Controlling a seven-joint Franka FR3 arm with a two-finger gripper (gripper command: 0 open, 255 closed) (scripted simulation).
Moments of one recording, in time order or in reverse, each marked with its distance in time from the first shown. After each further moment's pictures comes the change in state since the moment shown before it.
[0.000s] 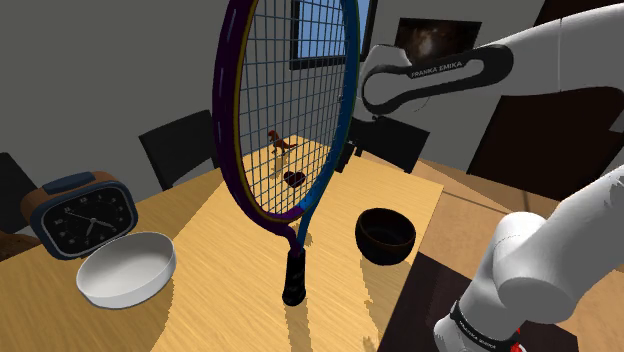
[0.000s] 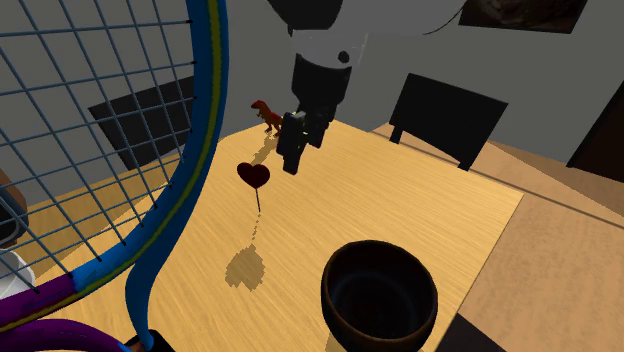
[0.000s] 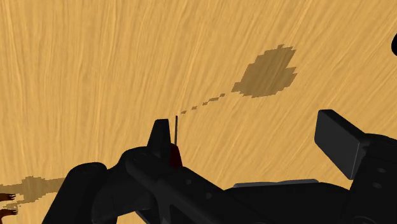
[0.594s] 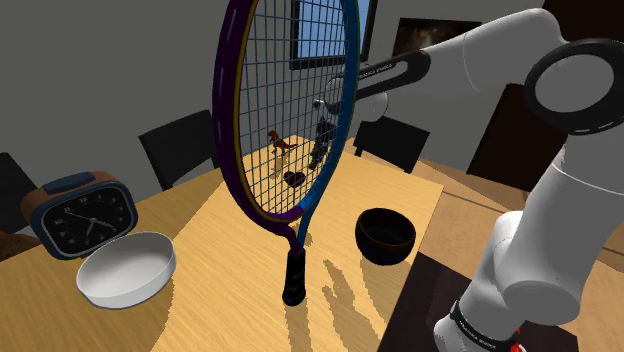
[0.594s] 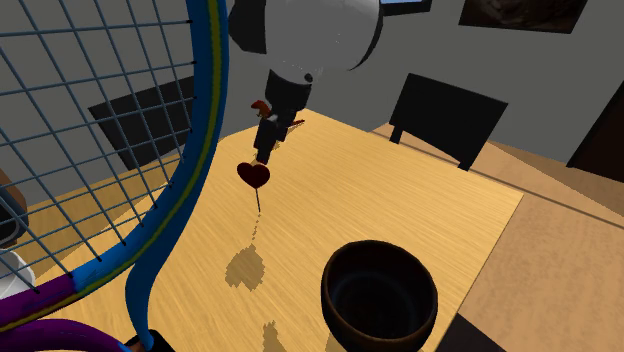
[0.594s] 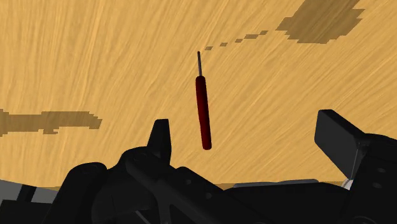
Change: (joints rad) arm 0.075 0.347 -0.097 0.229 0.266 0.150 -0.371
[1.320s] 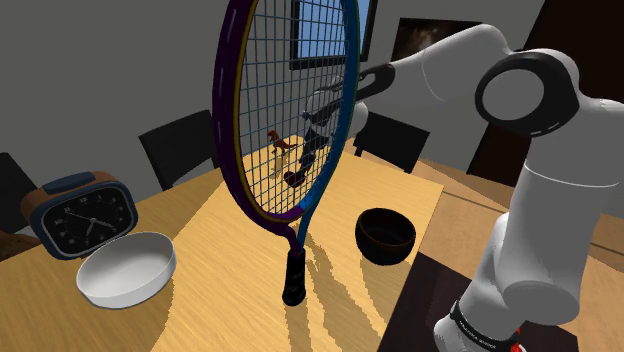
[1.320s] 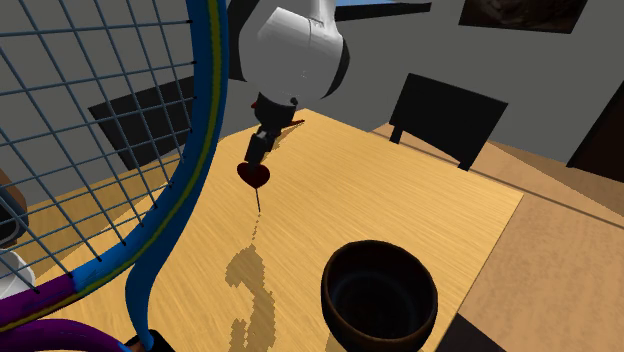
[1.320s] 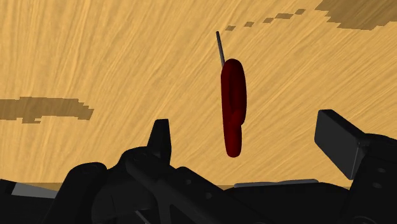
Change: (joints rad) arm -0.004 0.177 0.012 0.091 0.154 0.071 -0.158
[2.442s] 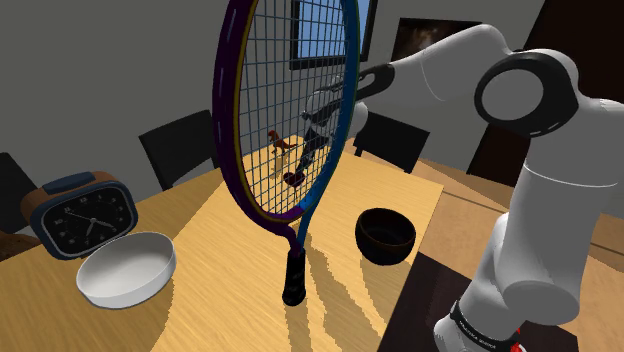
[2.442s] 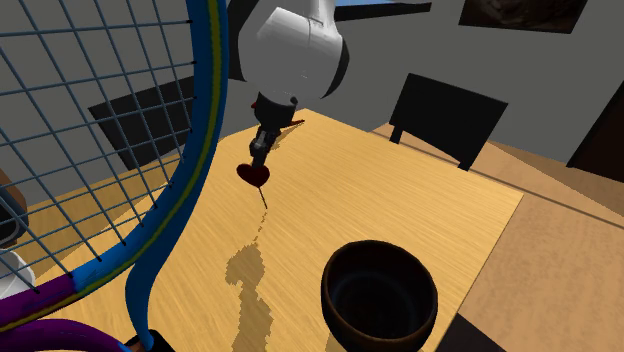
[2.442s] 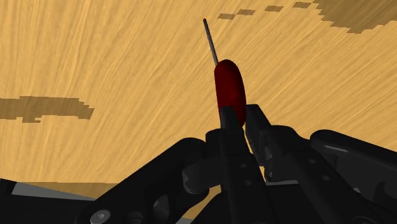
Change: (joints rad) arm 0.000 0.002 0.000 0.003 0.001 0.000 0.000
